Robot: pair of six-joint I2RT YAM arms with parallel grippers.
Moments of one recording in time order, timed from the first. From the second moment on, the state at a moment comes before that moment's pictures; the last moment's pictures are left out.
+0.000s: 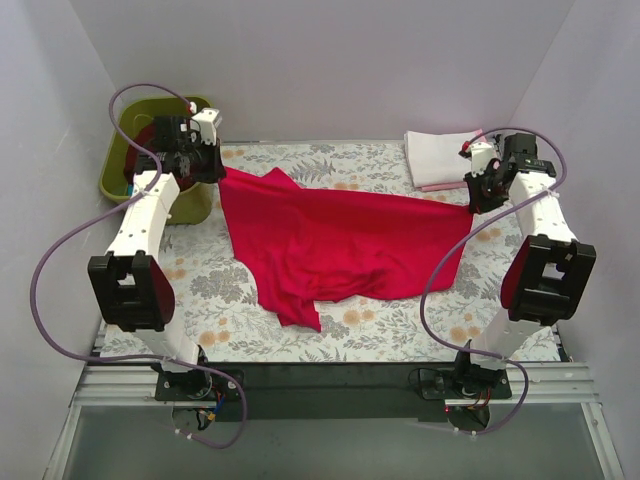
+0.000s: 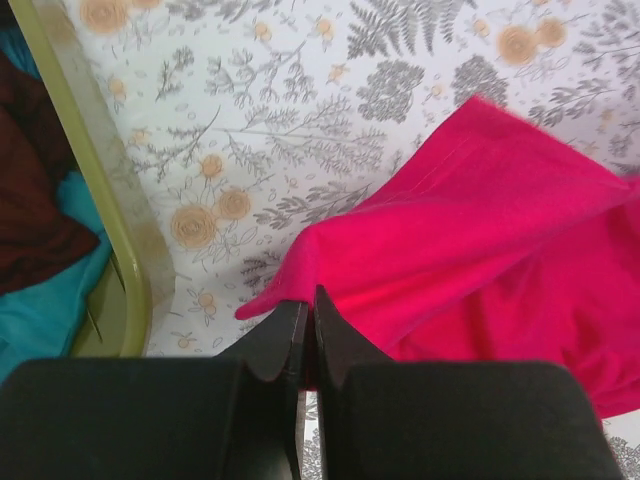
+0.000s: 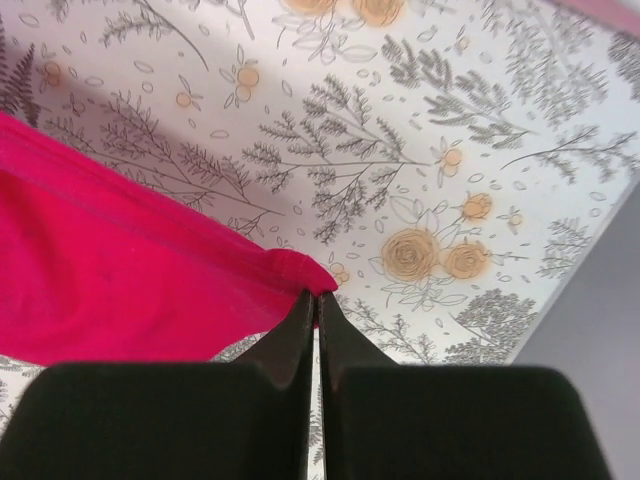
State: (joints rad) left arm 0.00 1.70 1.59 -0.62 0.35 0.14; right arm -0.16 1.72 1.47 -0.84 -0.30 -0.57
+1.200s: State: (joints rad) left arm 0.03 1.44 0.90 -0.77 0.51 0.65; right arm -0.18 1.63 1.18 -0.90 -0.32 -0.76
